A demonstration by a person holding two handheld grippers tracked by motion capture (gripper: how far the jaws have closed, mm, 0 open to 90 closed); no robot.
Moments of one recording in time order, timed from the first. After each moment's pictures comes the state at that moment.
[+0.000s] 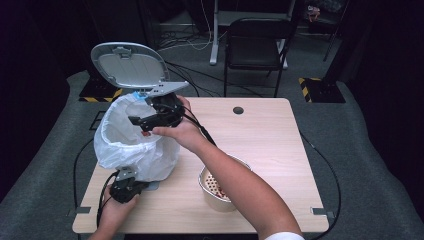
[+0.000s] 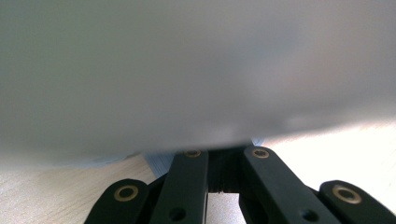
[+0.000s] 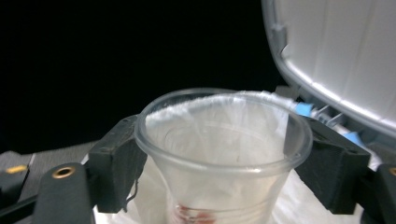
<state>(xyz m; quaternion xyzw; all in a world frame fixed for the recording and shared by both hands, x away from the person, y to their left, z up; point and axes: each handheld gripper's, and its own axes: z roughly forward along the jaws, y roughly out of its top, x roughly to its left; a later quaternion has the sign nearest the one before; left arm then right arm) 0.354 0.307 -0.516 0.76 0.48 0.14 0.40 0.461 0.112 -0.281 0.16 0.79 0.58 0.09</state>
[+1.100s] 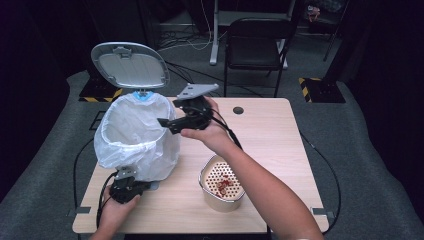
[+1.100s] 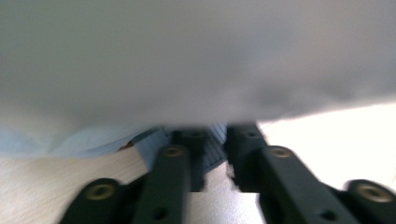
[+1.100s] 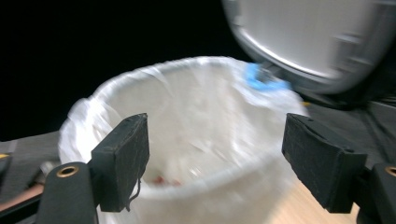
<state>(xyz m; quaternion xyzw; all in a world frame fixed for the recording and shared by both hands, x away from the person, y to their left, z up) 0.353 0.311 -0.511 0.77 0.49 0.12 0.39 0.451 0.040 -0.280 0.19 0.80 0.55 0.13</state>
